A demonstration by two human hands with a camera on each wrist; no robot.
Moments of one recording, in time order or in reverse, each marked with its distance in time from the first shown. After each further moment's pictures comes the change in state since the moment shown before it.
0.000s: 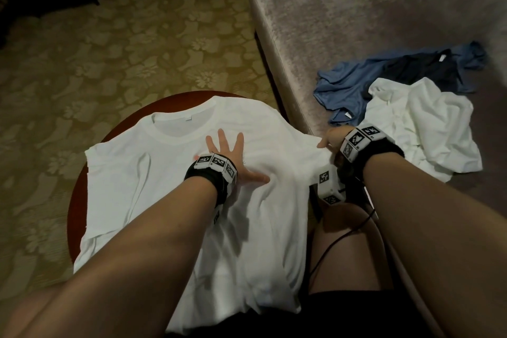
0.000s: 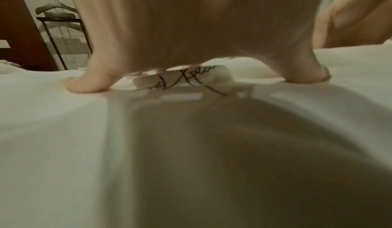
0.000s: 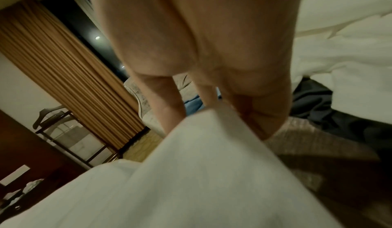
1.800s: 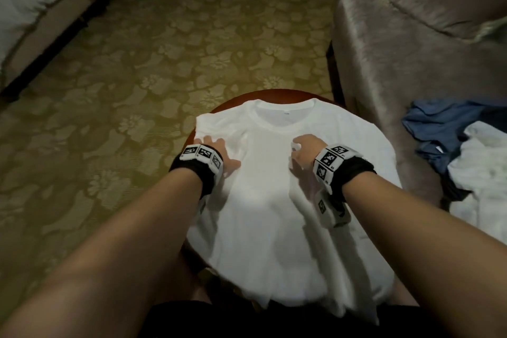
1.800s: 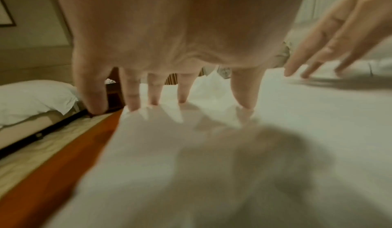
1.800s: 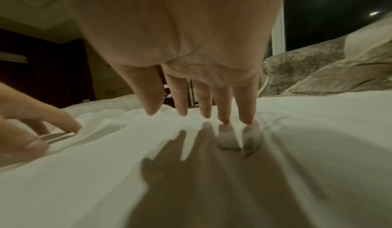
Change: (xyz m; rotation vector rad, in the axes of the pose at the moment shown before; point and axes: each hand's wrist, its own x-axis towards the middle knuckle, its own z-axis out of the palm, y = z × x) left_hand -0.061 -0.234 -0.009 -0.083 0.105 -0.276; right_hand -0.072 -0.163 0.189 -0.546 0.055 -0.493
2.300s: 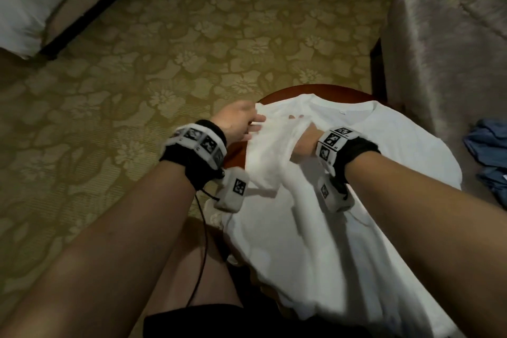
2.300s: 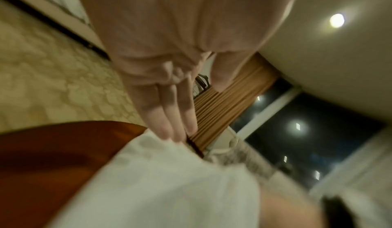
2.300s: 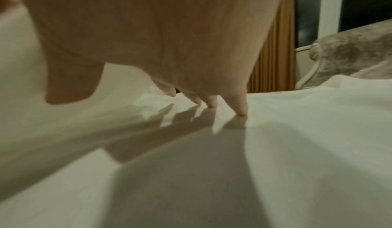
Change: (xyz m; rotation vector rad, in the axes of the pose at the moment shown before) left_hand -0.032 -0.056 -0.037 -1.411 0.003 0.119; right_hand 0.042 -0.113 0.034 -0.291 -0.089 -0.231
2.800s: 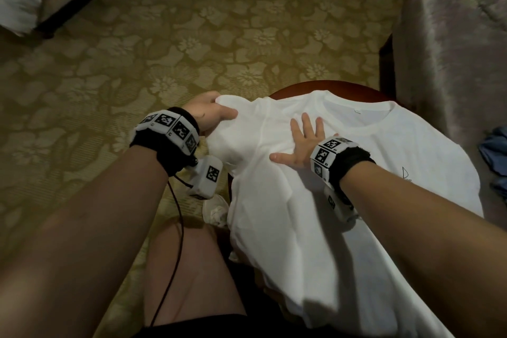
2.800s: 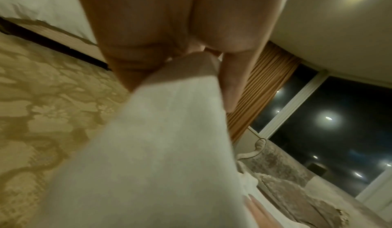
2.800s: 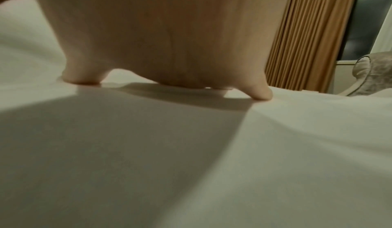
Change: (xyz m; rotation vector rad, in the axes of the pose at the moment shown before) left_hand 0.032 -0.031 -0.080 0.171 0.124 -0.077; right_hand 0.012 -0.009 0.028 -0.136 -0.142 0.102
